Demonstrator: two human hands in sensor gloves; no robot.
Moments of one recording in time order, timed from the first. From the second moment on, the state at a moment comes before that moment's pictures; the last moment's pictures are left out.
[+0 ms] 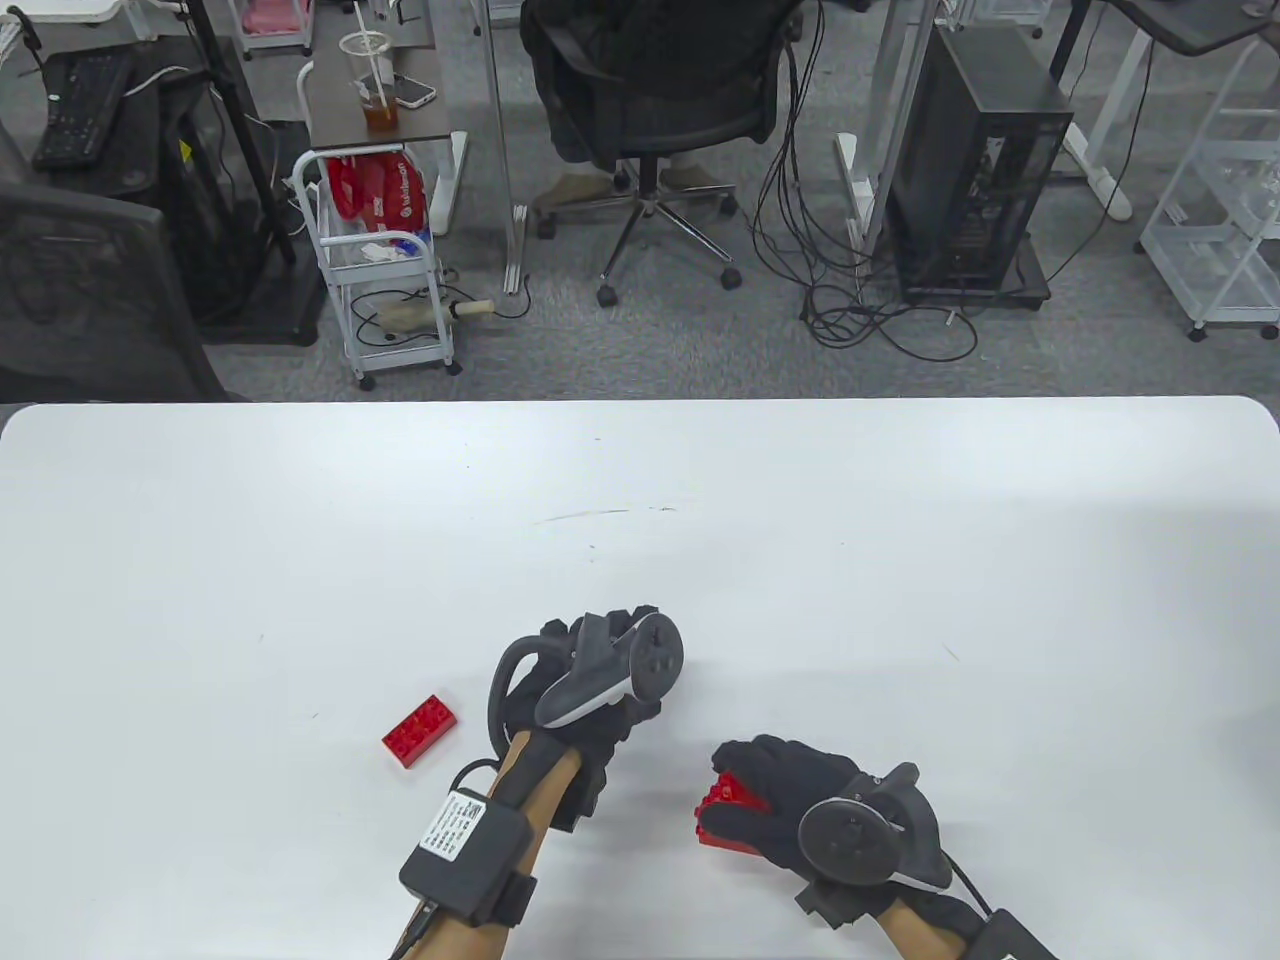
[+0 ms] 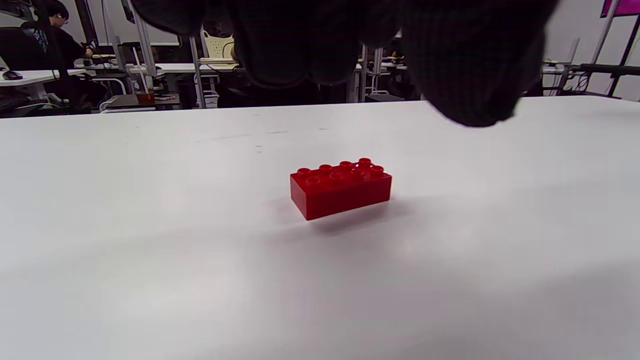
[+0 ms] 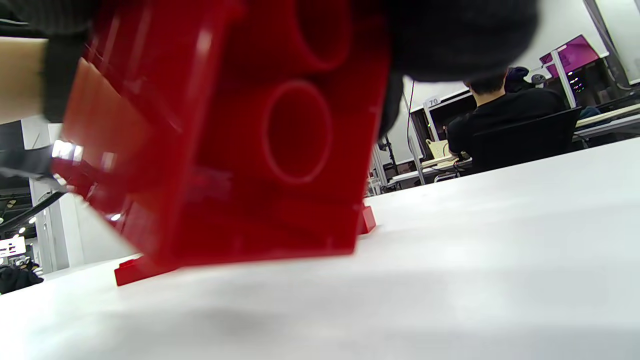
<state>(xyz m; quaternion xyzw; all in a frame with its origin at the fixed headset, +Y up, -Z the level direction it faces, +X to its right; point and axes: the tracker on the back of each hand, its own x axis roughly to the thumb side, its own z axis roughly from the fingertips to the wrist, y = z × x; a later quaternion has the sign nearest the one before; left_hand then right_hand) -0.063 -0.681 -0.336 -0.07 -0.15 0.00 0.99 0.142 -0.726 -0.251 0.28 -0.15 0.93 0.21</state>
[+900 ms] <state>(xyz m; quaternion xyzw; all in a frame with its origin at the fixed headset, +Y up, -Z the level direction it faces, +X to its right) -0.046 -0.698 -0.244 -0.02 -0.26 0.21 0.94 0.149 -0.723 -0.249 0.25 -0.17 0.91 0.27</state>
